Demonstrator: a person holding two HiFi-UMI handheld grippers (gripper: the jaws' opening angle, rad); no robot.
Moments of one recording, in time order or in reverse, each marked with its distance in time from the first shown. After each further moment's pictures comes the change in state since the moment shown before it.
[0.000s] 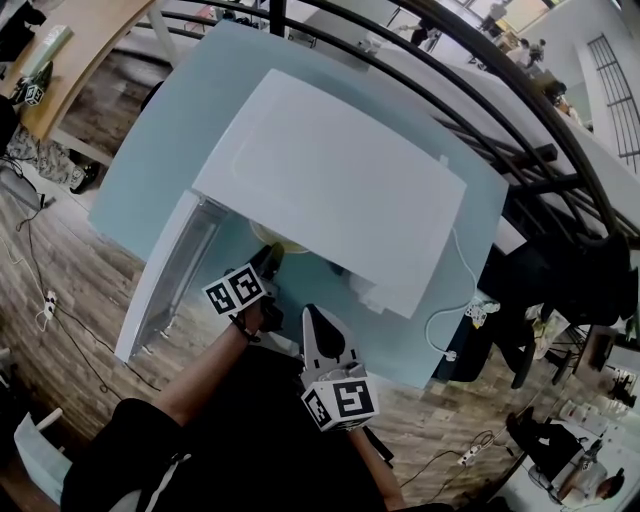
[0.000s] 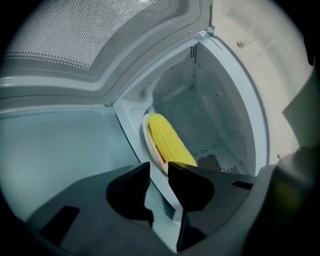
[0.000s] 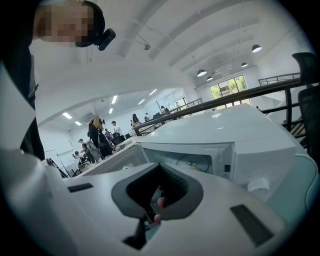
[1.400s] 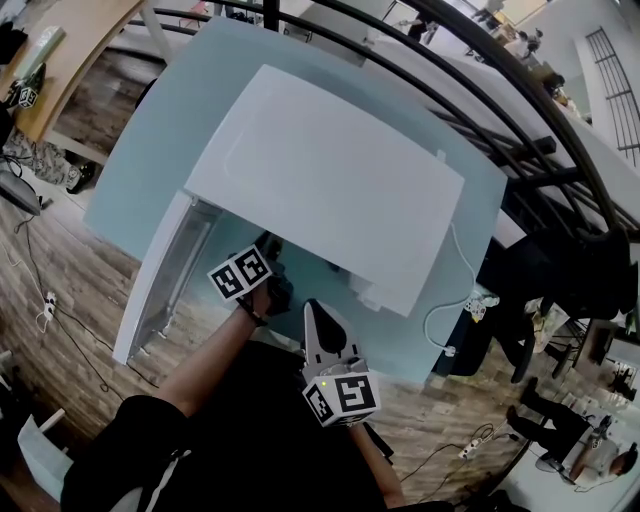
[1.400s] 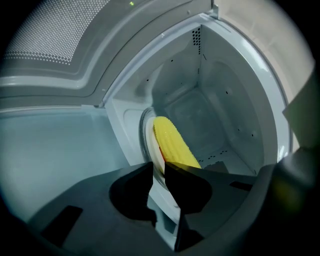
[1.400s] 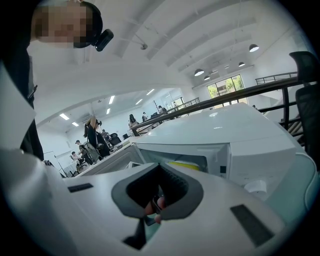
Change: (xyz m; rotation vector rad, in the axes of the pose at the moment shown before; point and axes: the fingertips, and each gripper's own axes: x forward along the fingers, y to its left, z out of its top) left arm 0.031 -0.003 0.016 -0.005 -0.039 0.053; right arm 0.003 -0.012 0.000 0.017 0.003 -0.022
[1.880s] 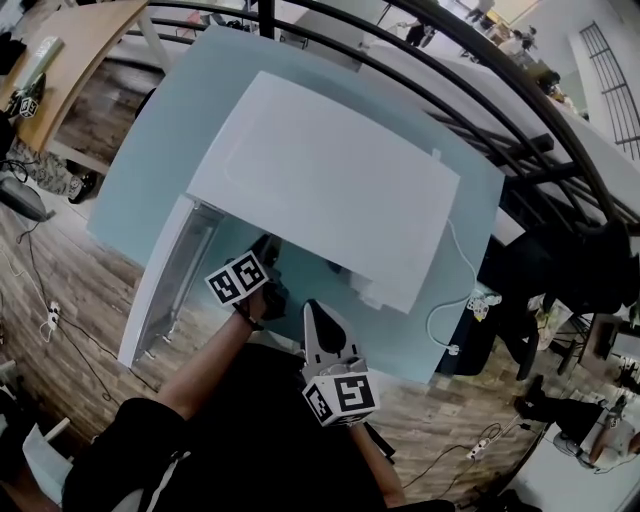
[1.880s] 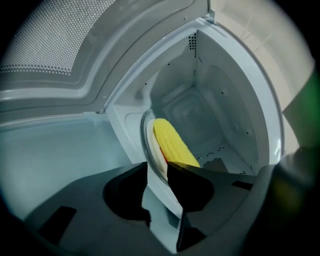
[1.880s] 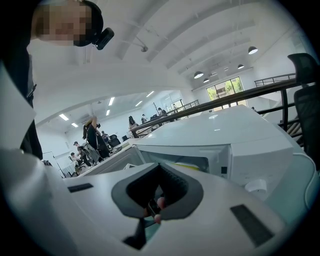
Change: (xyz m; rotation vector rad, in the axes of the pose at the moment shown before) left arm -0.011 0.003 0.002 0.046 0.019 -0.012; right arm -0.002 0.005 0.003 -0.002 -0.025 -0.011
